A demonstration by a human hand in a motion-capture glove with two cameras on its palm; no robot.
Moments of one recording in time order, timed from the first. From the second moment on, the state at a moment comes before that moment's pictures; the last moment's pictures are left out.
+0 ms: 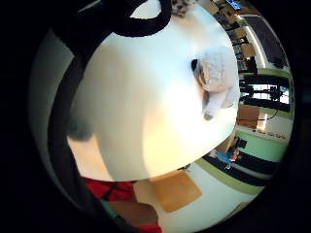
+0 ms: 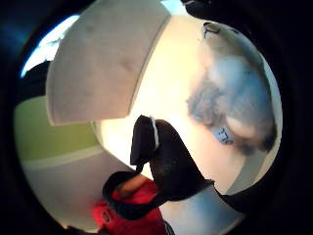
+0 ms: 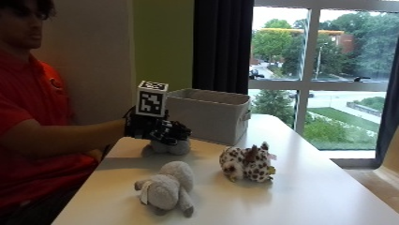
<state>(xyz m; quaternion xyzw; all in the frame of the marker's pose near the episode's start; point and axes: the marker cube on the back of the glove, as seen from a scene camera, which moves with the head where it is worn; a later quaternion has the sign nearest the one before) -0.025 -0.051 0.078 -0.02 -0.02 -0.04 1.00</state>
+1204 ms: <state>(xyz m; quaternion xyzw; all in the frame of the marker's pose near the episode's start) -0.041 -0.108 0.099 0.12 0.08 -0.04 0.99</state>
